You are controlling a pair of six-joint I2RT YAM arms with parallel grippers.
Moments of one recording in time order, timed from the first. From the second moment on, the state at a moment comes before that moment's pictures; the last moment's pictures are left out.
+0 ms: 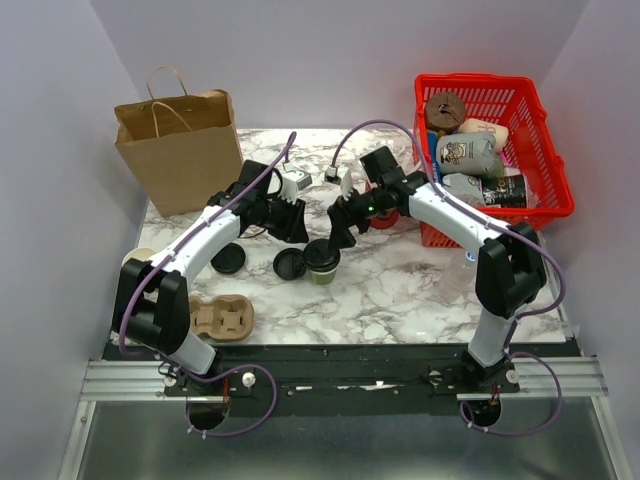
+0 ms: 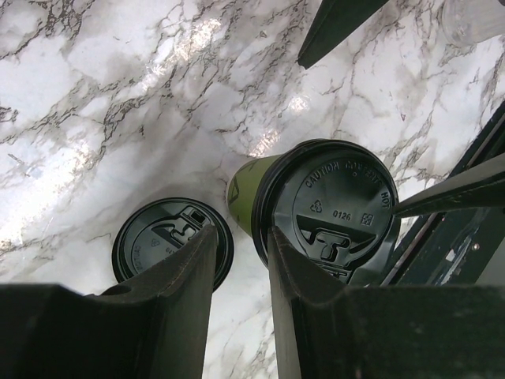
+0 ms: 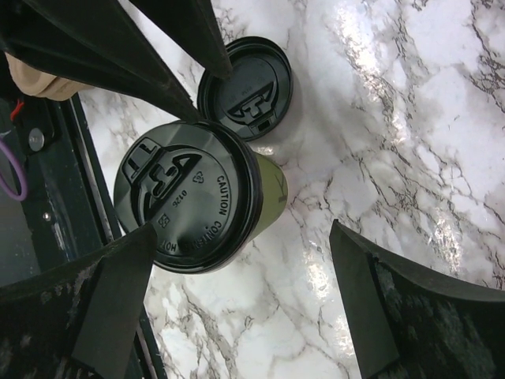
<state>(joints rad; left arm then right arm) -0.37 1.54 1.15 -0.51 0.60 0.04 0.56 1.82 1.48 -0.61 -0.71 -0.26</state>
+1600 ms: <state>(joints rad) -0.29 1.57 1.07 -0.42 0.86 -0.11 0.56 1.85 1.46 -0.66 -0.67 -0.24</state>
